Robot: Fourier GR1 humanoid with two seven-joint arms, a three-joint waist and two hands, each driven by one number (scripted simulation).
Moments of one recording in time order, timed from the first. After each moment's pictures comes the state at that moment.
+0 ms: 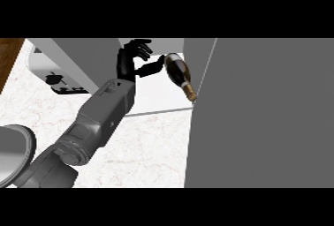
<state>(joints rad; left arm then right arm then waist) -1.20 0.05 -0.40 0.00 0.71 0.54 -0.65 0.02 -0.14 -0.20 -2.30 -0.49 0.39 0.32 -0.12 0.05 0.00</state>
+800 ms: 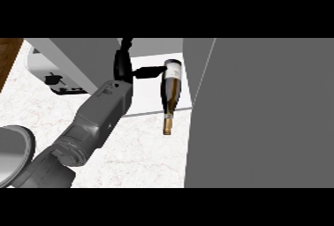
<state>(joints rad) -1.18 0.06 -0.42 -0.01 0.68 0.61 -0.60 0.03 -0.13 -0.20 -2.31 -0.50 0.39 0.32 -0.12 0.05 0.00</state>
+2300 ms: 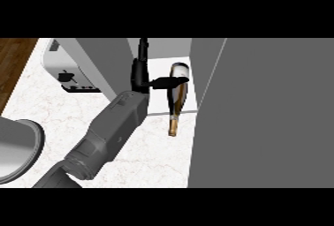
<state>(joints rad) -1.05 0.00 -0.40 -0.28 0.74 0.51 -0.79 0.05 -0.12 -0.16 -2.32 -0.48 0.37 0.33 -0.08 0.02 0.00</state>
